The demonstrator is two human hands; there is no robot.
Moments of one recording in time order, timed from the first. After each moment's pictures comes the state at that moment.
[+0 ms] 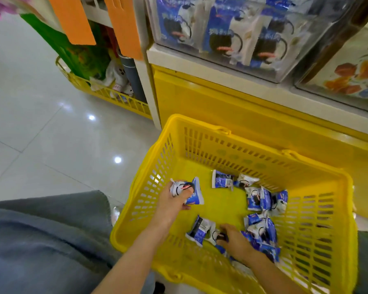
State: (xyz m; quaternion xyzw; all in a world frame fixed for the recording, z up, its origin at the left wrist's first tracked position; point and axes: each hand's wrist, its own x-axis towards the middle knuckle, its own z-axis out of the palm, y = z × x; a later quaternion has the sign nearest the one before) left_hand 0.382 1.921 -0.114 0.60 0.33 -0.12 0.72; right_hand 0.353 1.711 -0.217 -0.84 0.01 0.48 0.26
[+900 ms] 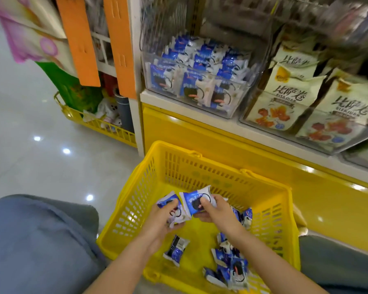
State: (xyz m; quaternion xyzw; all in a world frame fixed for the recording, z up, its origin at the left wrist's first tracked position) left_hand 0.364 1.900 -0.070 0.48 0.33 -0.18 0.80; right_hand 0.404 1.742 -0.062 -0.76 0.09 0.27 0.58
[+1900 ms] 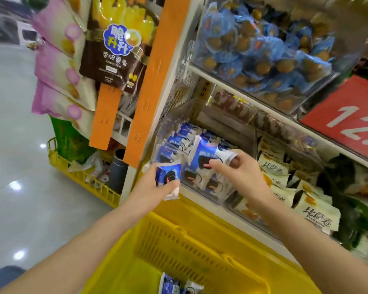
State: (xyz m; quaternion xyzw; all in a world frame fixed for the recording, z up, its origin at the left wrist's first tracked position) left_hand 0.479 1.976 0.102 0.70 0.05 0.06 0.71; right_hand 0.531 1.795 0.187 -0.88 -0.15 -0.05 0.45
